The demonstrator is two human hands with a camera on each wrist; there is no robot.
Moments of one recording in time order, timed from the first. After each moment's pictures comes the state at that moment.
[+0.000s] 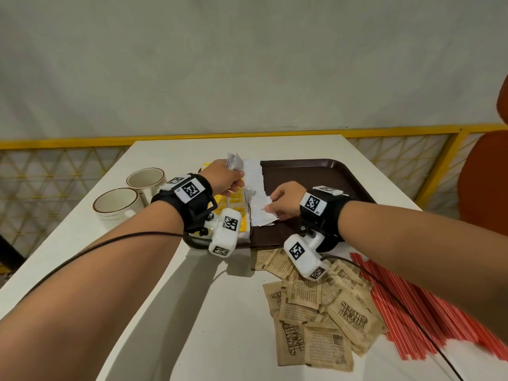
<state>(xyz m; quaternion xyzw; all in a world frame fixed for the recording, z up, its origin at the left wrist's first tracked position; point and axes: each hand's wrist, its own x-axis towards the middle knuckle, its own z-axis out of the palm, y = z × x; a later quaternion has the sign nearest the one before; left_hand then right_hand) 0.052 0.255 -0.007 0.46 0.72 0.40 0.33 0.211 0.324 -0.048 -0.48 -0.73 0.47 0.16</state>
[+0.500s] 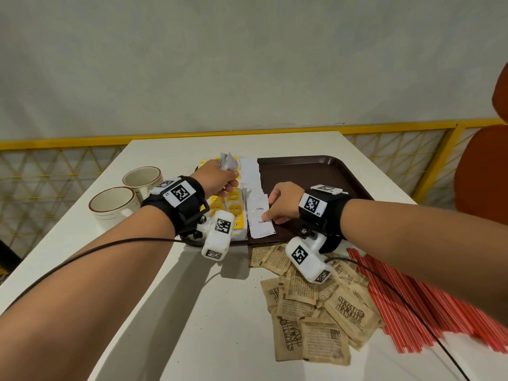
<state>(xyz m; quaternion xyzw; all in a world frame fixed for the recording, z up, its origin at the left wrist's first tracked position) 0.048 0.251 -0.014 0.45 0.71 0.43 0.33 0.218 0.314 -0.044 -0.46 -0.74 0.46 0.12</state>
